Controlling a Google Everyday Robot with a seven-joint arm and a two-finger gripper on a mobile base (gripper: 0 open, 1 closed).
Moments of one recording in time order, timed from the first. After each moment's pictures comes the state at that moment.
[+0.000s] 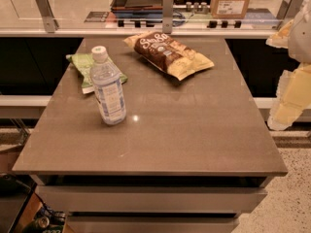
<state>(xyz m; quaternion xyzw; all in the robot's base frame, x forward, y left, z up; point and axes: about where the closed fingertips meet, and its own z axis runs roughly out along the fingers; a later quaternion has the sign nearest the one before) 0.438 -0.214 0.987 -0.60 0.78 -0.05 0.18</state>
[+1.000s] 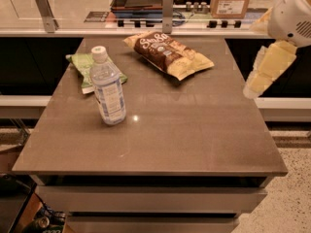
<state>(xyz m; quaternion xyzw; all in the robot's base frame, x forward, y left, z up) 0.511 -0.201 0.984 -0.59 0.78 0.01 0.23</state>
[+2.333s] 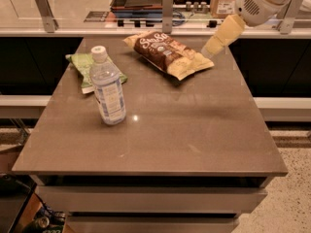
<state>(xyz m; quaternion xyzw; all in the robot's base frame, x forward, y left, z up) 0.630 -0.187 0.977 -0.38 0.89 0.02 0.27</state>
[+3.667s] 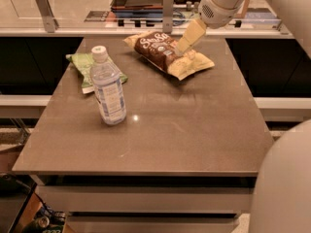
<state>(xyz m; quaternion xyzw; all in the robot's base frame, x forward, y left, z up) 0.695 -0.146 0.939 -0.32 0.92 0.00 0.23</state>
